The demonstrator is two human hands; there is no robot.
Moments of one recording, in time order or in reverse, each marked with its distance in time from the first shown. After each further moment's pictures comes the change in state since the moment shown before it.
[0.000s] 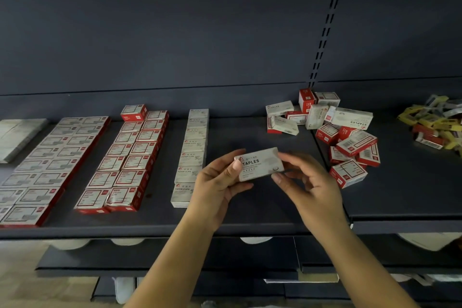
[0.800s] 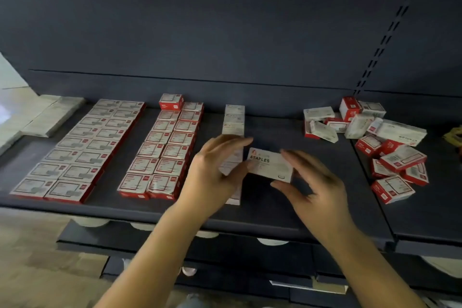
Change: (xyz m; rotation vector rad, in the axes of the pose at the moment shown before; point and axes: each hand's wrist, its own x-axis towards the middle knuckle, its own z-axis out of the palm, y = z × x) left_hand -0.014 0.059 -0.067 1.103 0.042 0.744; right_hand 0.015 -0.019 0.063 -0.371 -0.024 -0.444
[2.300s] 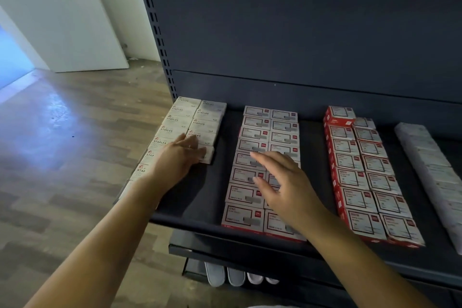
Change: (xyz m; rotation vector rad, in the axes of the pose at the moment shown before) left_hand -0.040 -0.339 -0.381 0.617 -0.323 -0.008; right_hand 0.105 -0.221 0.350 0.055 -0.528 0.171
